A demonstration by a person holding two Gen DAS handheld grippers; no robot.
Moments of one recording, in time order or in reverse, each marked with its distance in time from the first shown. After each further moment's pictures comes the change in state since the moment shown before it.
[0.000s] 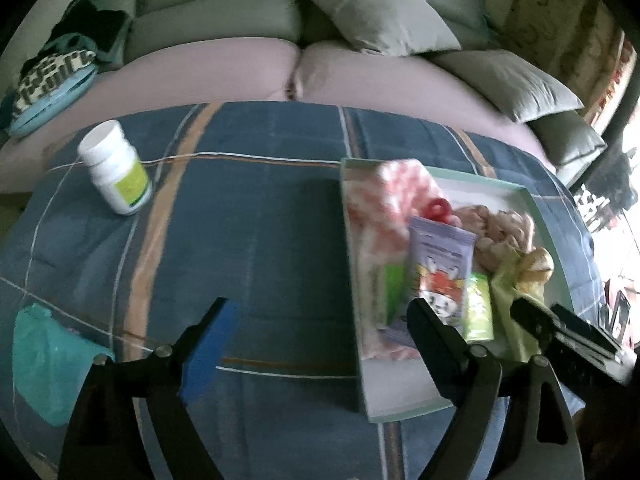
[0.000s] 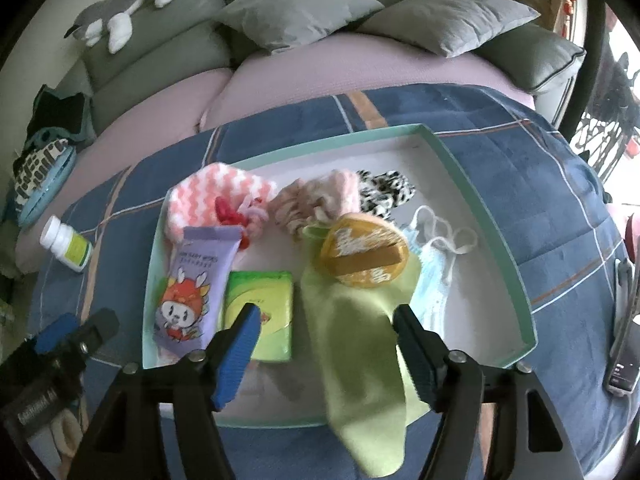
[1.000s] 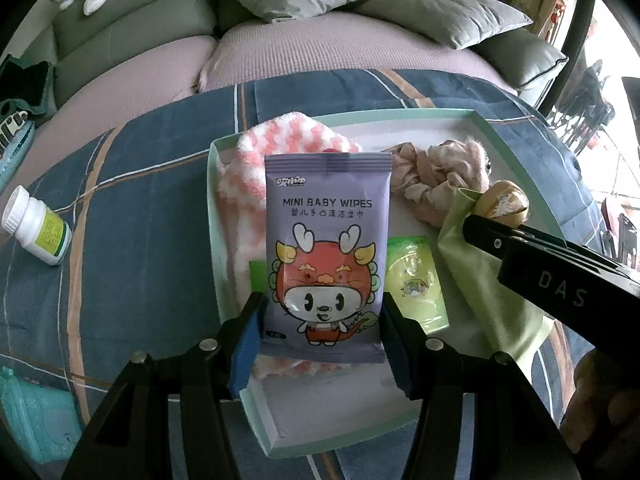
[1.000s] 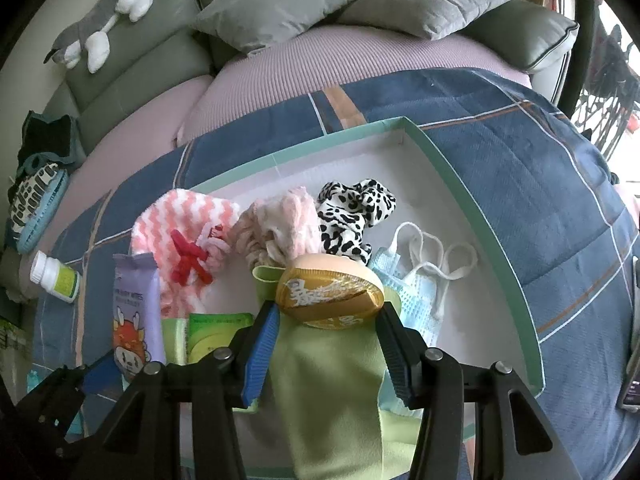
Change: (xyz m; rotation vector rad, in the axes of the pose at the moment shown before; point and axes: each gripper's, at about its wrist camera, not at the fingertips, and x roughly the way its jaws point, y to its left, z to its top) left arm 0.039 -0.089 -0.009 0.256 0.092 -0.048; right arm 0.029 -0.034 0.025 0.091 0.010 0.027
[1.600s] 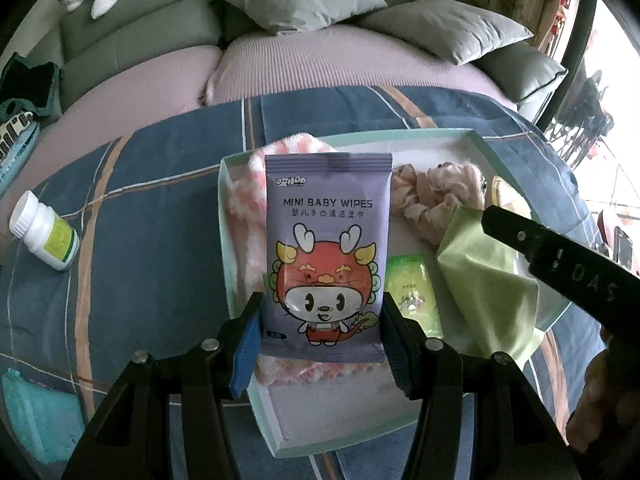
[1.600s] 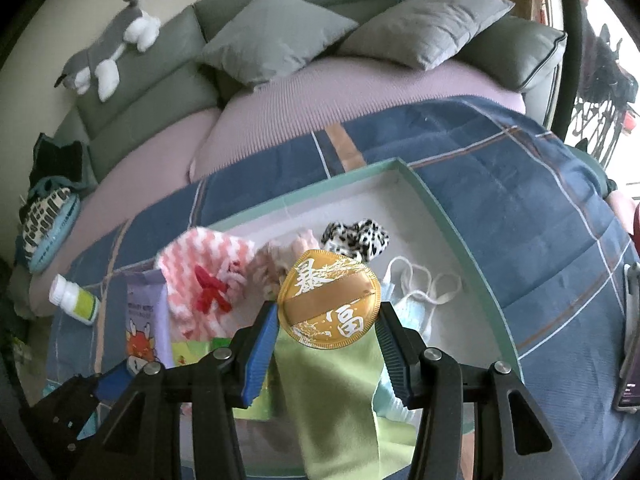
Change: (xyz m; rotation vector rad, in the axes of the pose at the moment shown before) left arm -0.007 0.004 0.004 -0.017 -0.035 0.000; right arm -0.021 -0.003 0.005 0.023 -0.087 0.032
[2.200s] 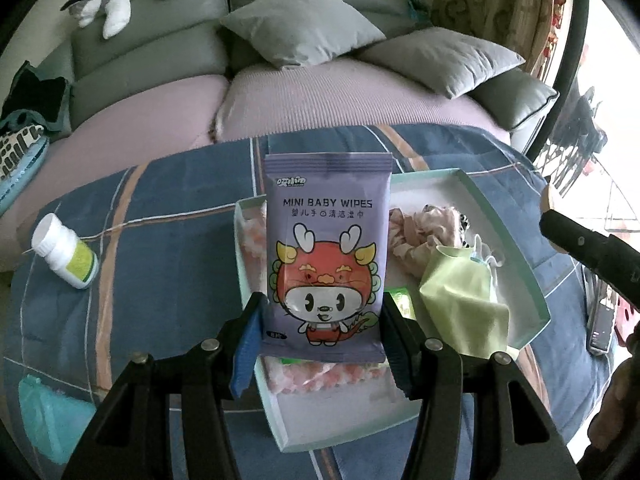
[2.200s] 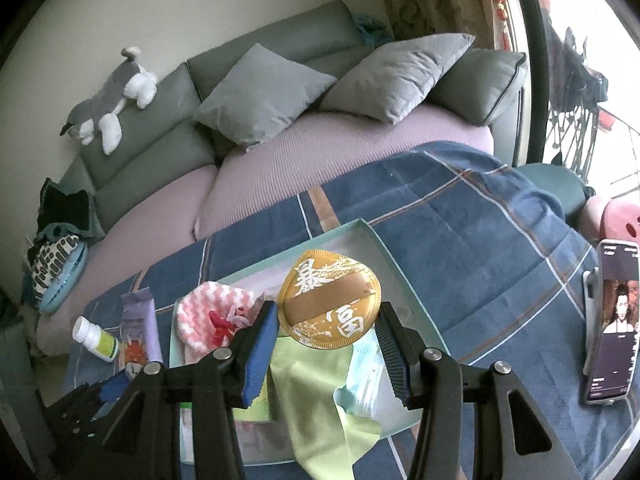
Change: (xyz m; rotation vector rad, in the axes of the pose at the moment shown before) left arm -0.035 0.002 0.011 -0.002 -0.104 0.003; right arm -0.066 -0.021 0.005 0.079 -0.175 0.015
